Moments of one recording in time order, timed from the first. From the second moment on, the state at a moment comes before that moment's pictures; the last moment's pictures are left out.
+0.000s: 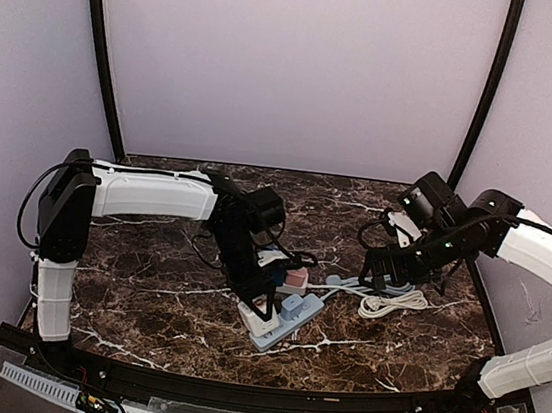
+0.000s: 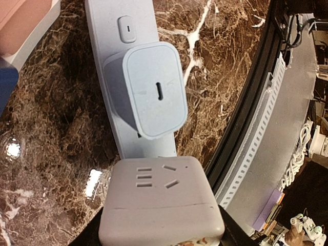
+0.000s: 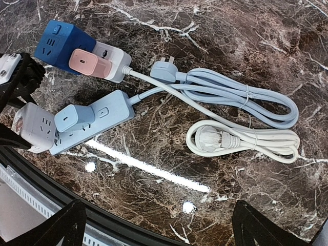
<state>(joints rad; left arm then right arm) -0.90 2.02 1.61 -1.06 0.56 0.01 0.79 1.23 1.16 -1.07 0.01 0.48</state>
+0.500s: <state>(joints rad) -0.97 2.02 1.64 -1.07 0.41 -0.13 0.79 1.26 1.16 -1.07 0.01 0.47</state>
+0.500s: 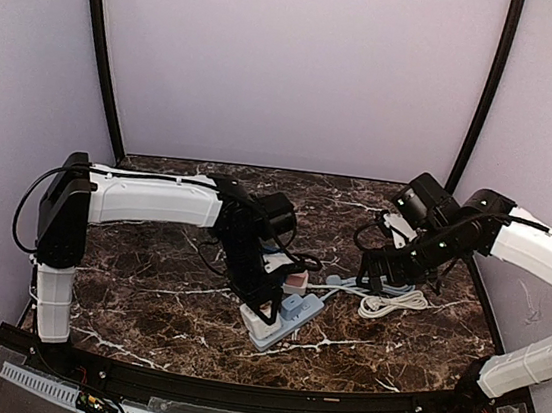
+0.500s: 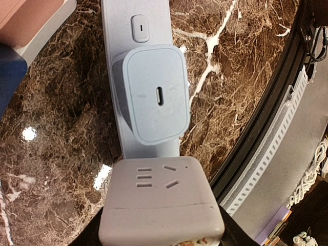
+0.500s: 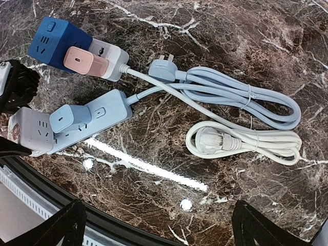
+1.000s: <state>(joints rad) -1.03 2.01 1.67 -1.08 0.29 -0.20 0.79 1.30 1.19 -1.06 0.05 0.46</state>
